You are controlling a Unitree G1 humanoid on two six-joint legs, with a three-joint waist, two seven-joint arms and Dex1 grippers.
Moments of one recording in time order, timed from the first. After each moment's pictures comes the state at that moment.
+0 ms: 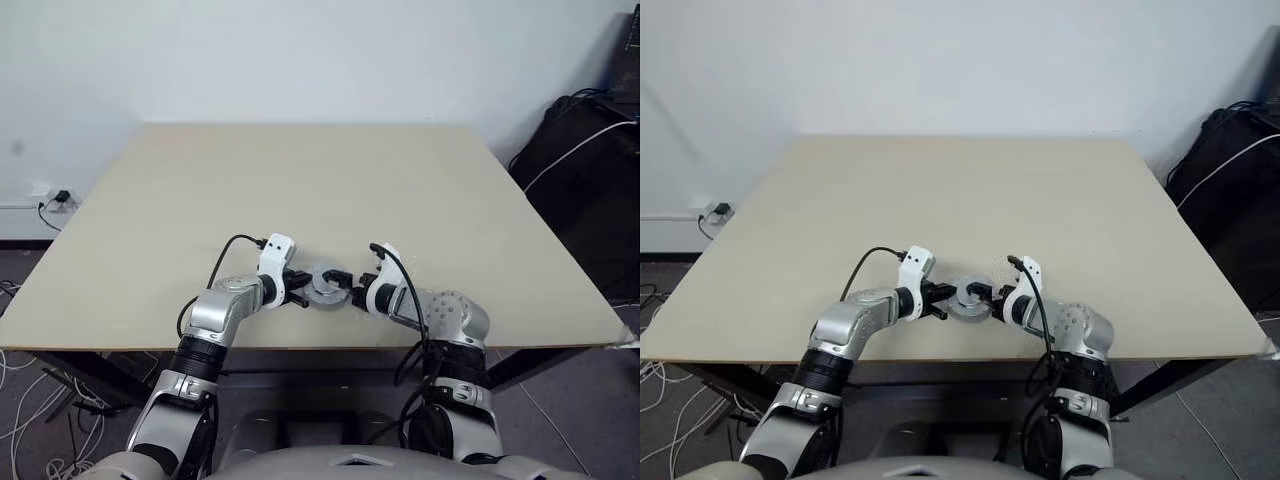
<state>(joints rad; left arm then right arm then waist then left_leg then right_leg) -0.38 0.12 -0.16 0.21 -0.22 0.78 -0.53 -0.39 0.11 -0.41 0.12 0.48 1.28 0.14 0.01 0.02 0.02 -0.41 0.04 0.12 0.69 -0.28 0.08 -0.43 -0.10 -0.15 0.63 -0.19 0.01</state>
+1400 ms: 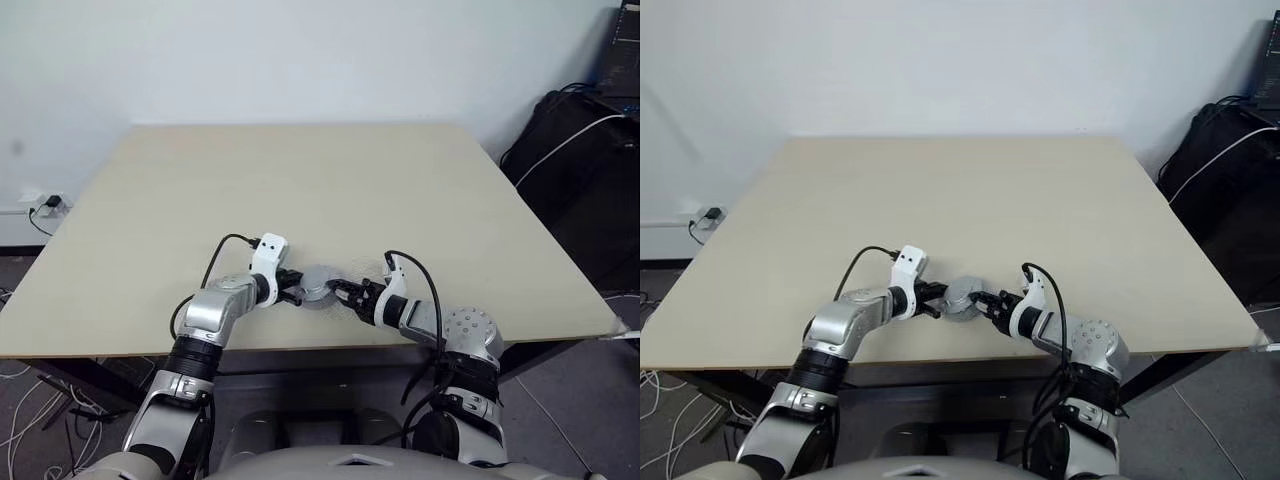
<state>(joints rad) -0.38 0.14 -0.13 0.22 -0.18 0.78 -0.53 -0.34 0.10 -0.54 0.13 0.69 1.40 0.21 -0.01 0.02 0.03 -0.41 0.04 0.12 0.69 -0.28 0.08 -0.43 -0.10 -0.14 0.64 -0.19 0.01</state>
